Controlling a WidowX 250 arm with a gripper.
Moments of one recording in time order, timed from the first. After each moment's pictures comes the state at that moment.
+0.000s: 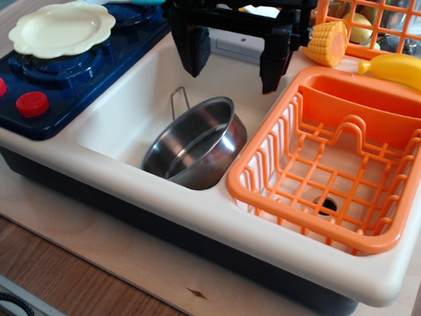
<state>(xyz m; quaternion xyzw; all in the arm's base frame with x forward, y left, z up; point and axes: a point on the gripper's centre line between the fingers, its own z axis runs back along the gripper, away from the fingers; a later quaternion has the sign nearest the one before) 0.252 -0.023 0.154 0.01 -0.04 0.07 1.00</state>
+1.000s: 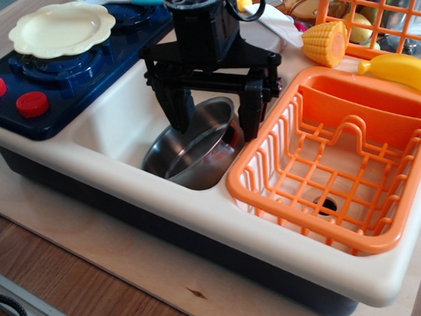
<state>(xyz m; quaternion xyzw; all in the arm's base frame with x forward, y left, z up) 0.243 -0.008 0.107 -0.05 -0.04 0.12 0.99</state>
